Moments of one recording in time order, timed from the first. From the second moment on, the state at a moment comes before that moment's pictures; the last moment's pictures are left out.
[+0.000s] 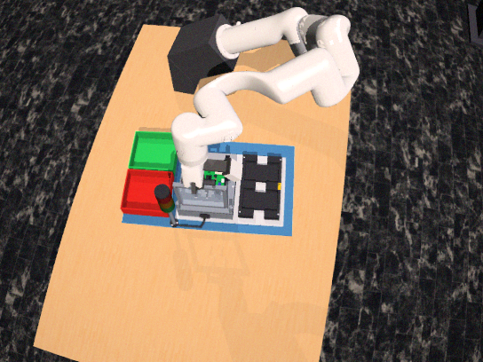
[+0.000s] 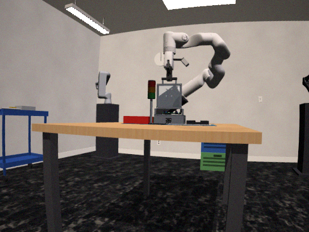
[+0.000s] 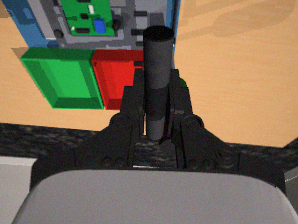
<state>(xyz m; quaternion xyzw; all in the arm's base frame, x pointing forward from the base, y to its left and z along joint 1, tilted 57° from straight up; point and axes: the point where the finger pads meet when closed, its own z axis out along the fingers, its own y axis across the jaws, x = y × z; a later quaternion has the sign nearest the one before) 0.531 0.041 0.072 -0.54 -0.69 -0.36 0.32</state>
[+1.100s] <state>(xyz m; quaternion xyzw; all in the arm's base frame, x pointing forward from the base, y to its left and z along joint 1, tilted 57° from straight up) 0.458 0.040 0.054 -0.54 -0.69 -0.36 0.32</state>
